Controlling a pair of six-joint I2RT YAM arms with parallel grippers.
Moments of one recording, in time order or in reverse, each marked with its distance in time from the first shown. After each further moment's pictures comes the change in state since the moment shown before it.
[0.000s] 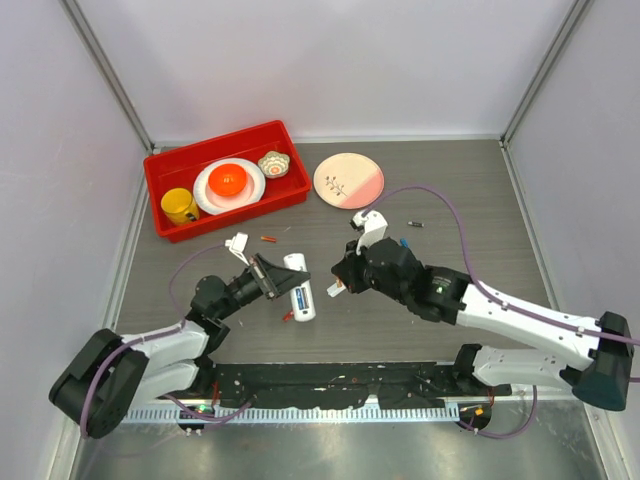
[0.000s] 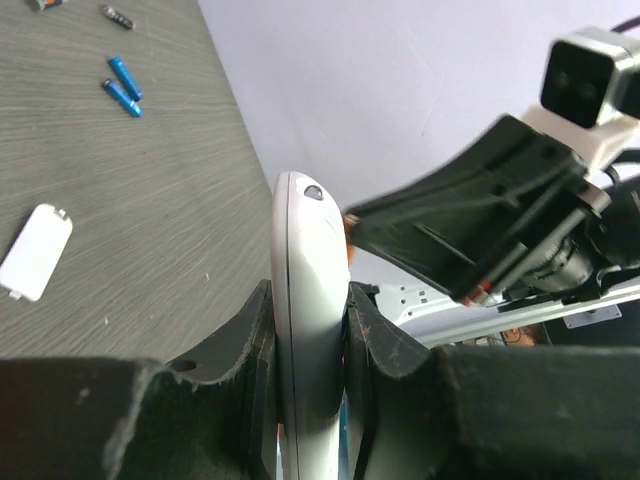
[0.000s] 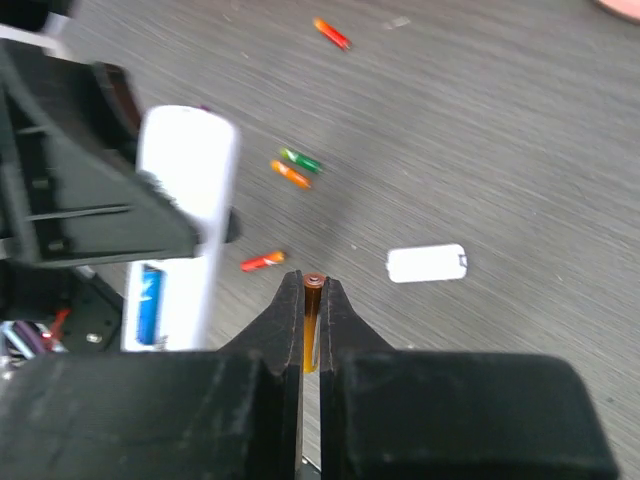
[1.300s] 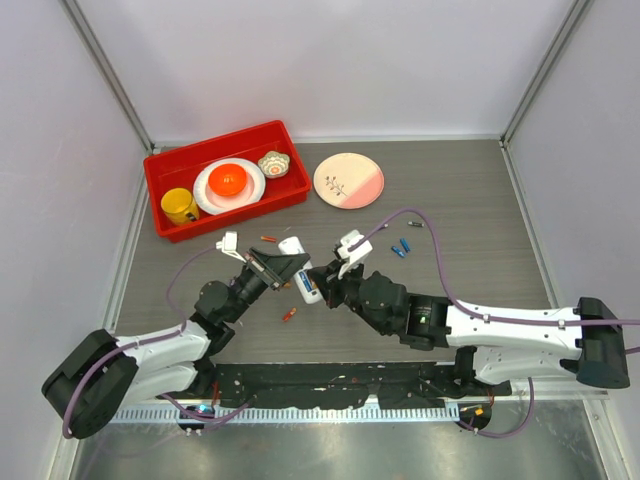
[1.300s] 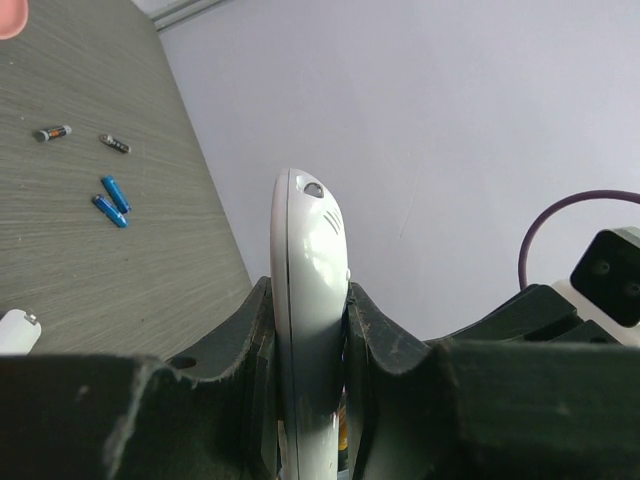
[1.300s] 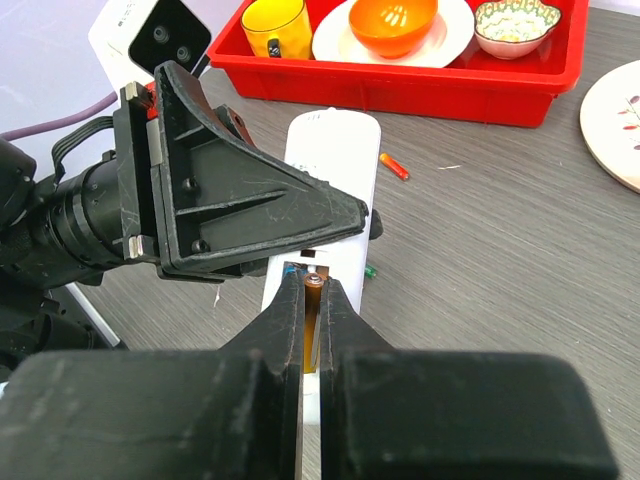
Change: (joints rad) left arm -0.164 0.005 0.045 0.079 -0.399 -0.004; right arm 0.292 0.000 -0.127 0.492 0.308 -0.188
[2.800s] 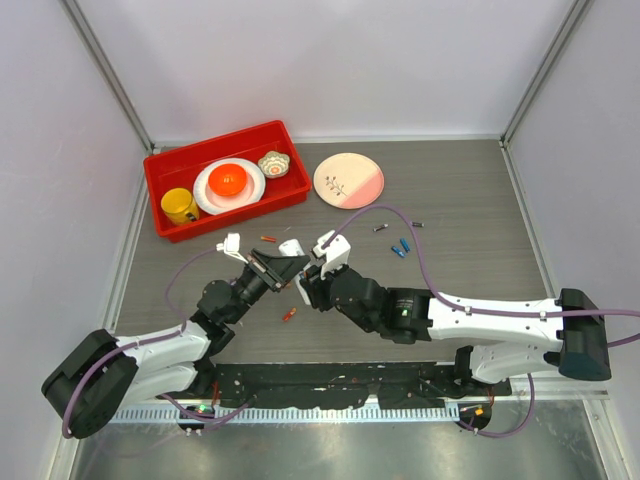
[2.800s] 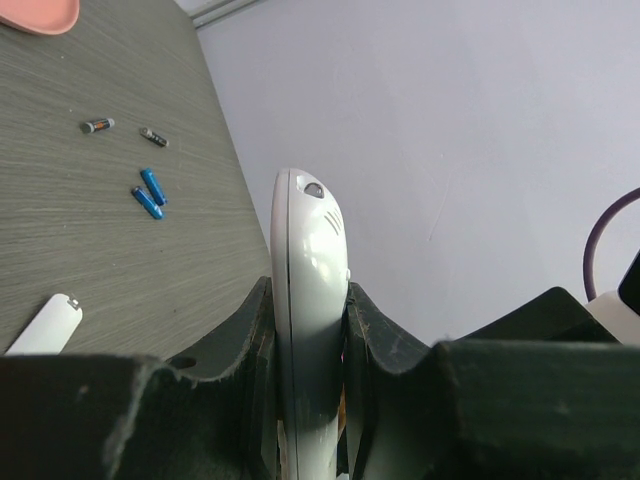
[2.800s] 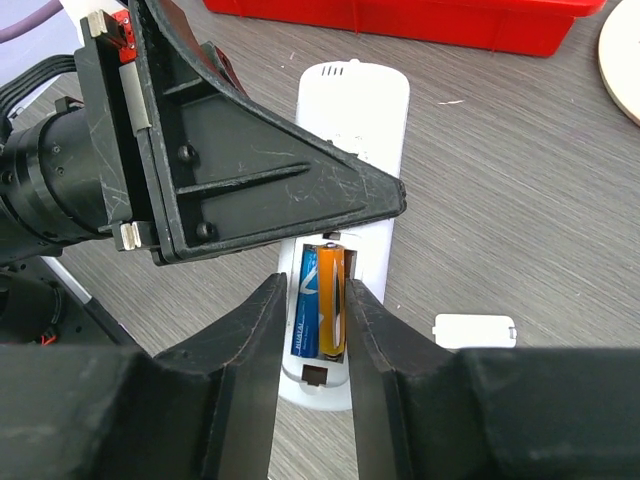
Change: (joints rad) left arm -0.006 -0.003 -0.002 -0.062 -0.027 0.023; right arm 0.006 0.133 0.140 -0.228 -0.008 0.068
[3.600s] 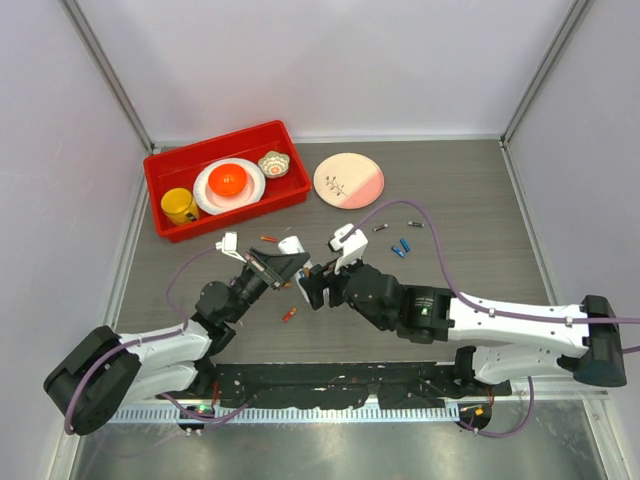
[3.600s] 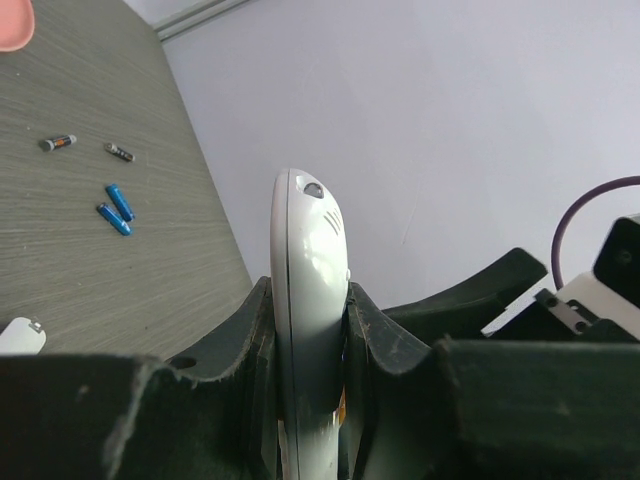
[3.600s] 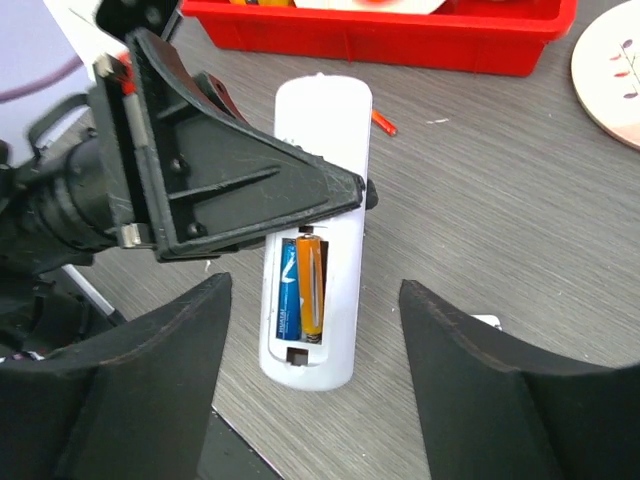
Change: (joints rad) left arm -0.001 0.021 0.000 0.091 0.002 -0.009; right arm 0.003 -0.084 0.011 -0.056 0.014 0.019
